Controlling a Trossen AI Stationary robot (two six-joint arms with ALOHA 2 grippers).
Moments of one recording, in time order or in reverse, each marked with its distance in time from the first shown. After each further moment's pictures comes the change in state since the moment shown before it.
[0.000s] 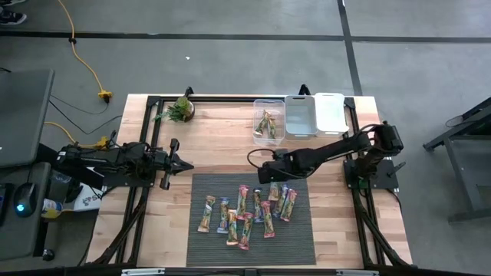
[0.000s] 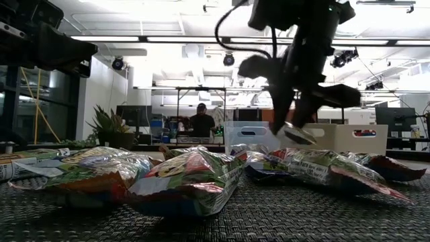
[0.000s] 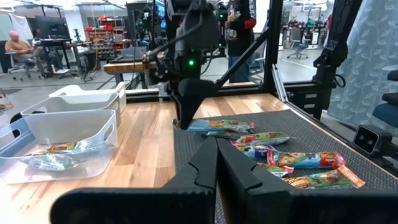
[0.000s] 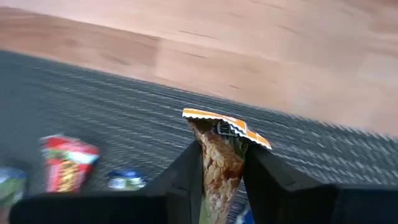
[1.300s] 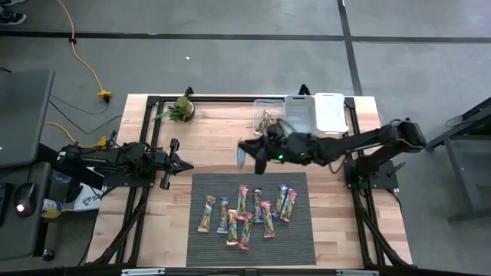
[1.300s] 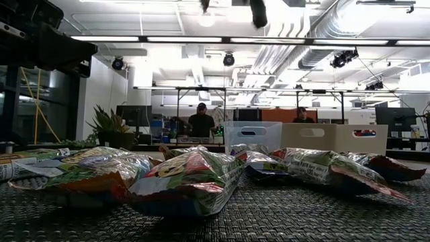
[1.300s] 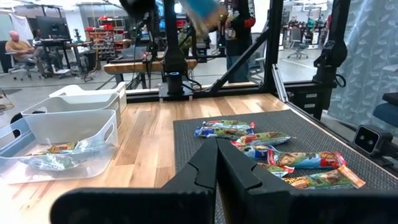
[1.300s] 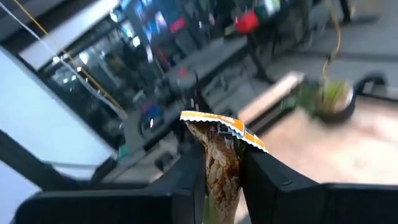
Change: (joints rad) left arm 0.000 0.000 0.000 0.000 0.000 0.000; right arm -0.010 -0.264 0.002 0.937 0.174 -0.864
